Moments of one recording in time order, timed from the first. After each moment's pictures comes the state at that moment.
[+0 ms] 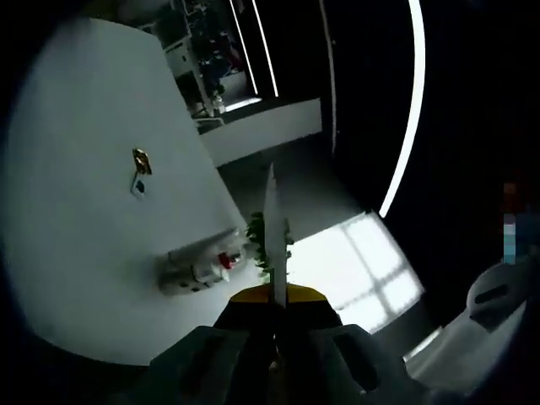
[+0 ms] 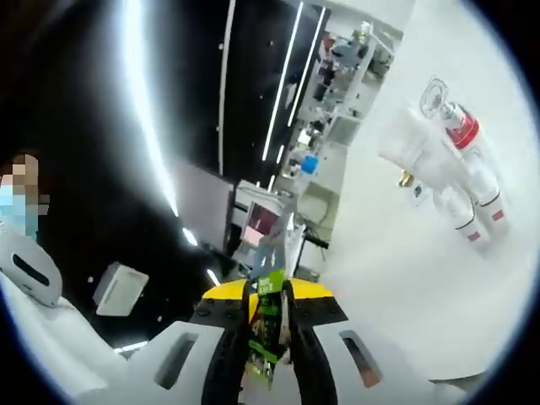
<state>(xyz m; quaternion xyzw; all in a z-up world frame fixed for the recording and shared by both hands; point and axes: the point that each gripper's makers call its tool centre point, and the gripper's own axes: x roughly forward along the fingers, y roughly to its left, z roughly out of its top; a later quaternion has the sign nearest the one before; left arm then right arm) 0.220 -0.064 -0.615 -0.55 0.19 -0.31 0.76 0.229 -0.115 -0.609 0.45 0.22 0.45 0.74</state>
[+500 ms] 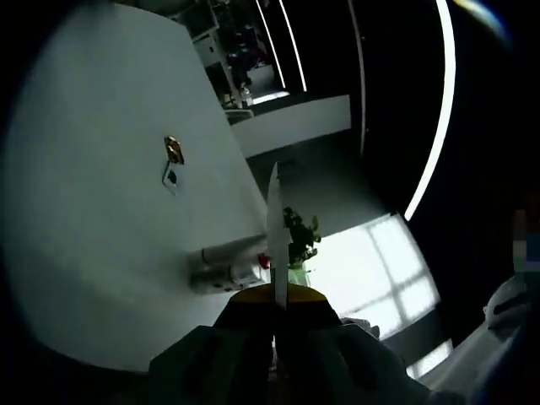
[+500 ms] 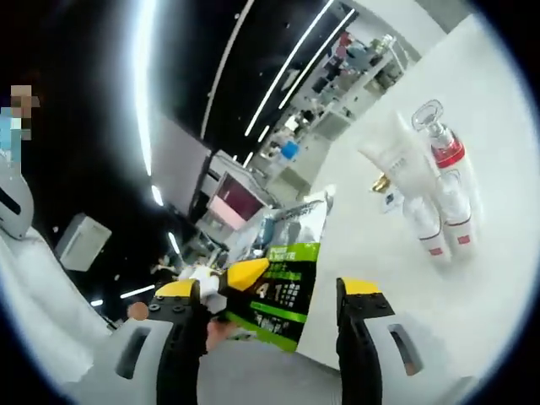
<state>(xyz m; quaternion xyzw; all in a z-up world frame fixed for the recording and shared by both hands) 0.247 -0.064 -0.667 -0.55 0.25 -0.25 0.76 0.218 -0.122 -0.649 0.32 0.26 0.44 0.80</state>
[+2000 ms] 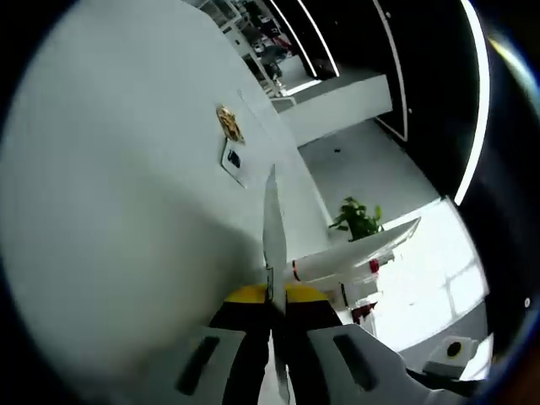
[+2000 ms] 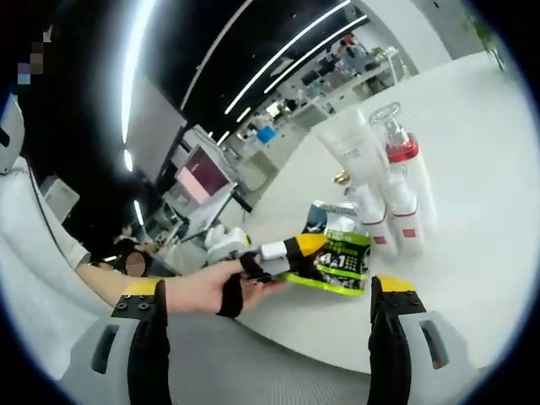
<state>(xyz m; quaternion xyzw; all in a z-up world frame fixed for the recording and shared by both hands) 0.318 -0.094 -0.788 -0.48 0.31 -0.17 0.80 0.211 -0.159 -0.691 0.22 0.29 0.40 0.84</state>
